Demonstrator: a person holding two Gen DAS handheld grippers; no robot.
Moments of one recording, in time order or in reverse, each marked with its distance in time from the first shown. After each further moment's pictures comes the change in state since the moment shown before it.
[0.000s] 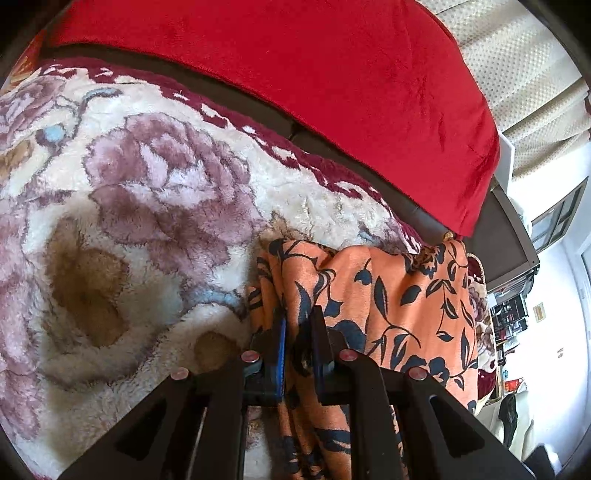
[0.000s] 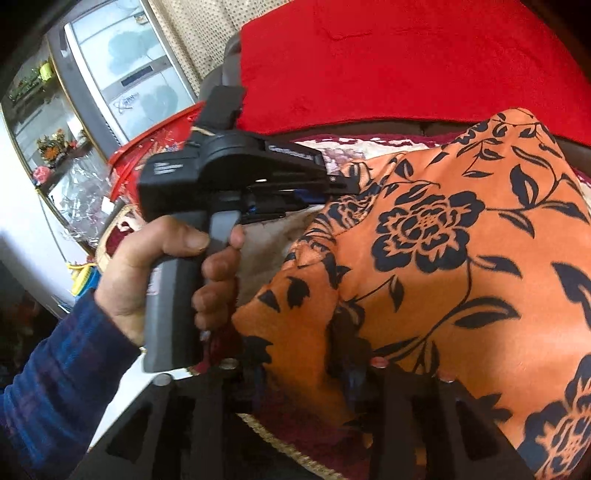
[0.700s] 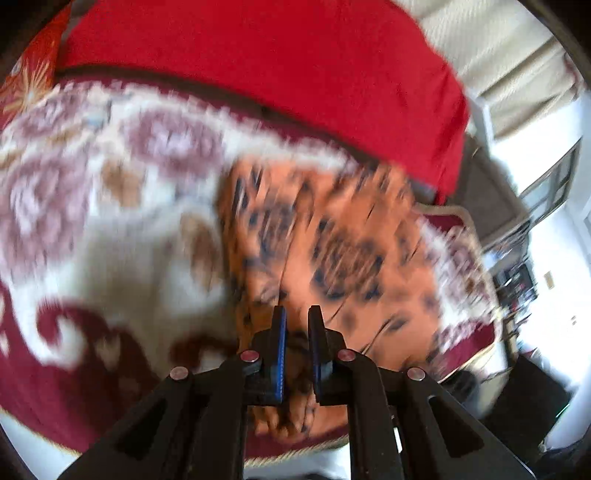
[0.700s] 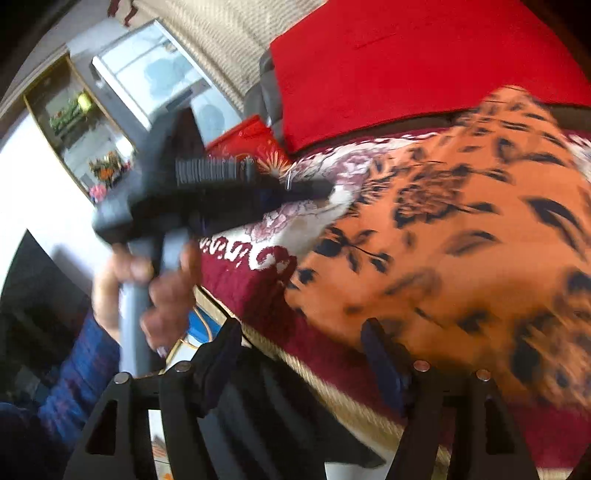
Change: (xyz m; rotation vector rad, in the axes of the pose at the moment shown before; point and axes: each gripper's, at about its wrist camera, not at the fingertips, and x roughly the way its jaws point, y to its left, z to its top) left arm -0.064 -0.047 -0.091 0.098 0.055 0.077; right arm -0.076 -0.034 -0.052 0.066 -0.043 0.256
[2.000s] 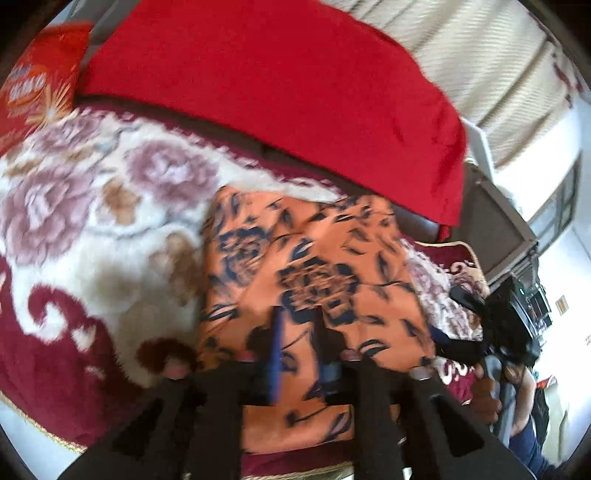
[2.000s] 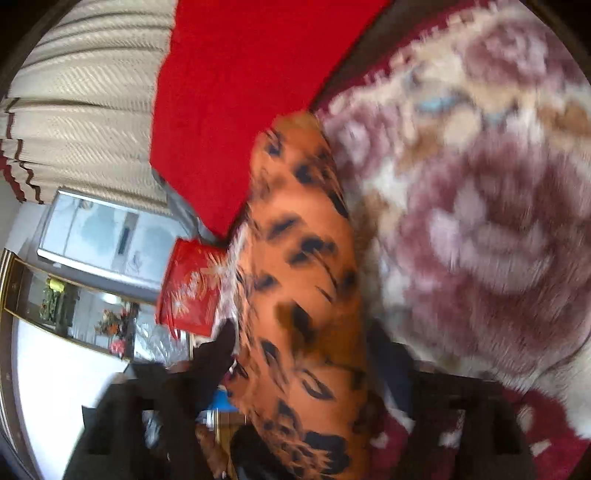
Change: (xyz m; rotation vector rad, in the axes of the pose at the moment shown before) left arm -0.006 -0.037 -0.008 0.002 -0.228 0.019; right arm -0.092 -0.189 0.055 0.603 -0.103 0.059
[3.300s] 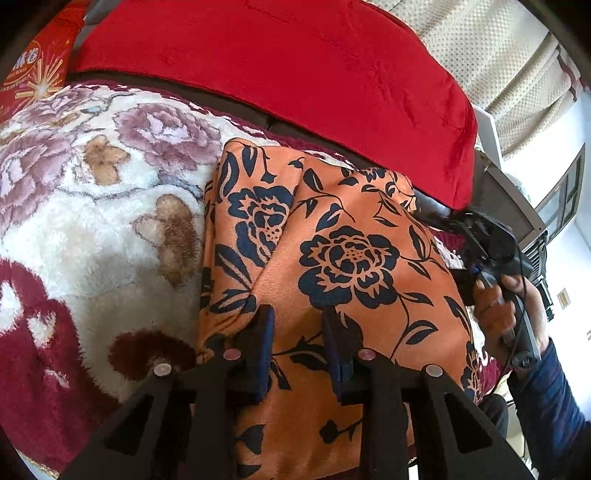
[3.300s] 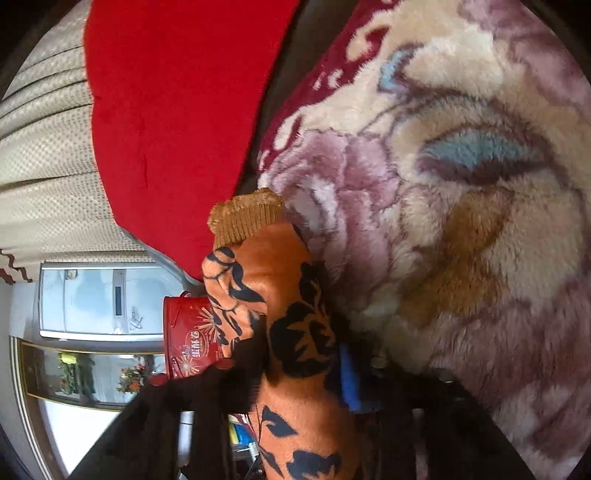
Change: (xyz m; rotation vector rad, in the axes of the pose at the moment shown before) left arm 0.038 0.026 -0.022 -0.022 0.044 -0.002; right arm 0.066 -0.041 0.095 0.253 0.051 -0.005
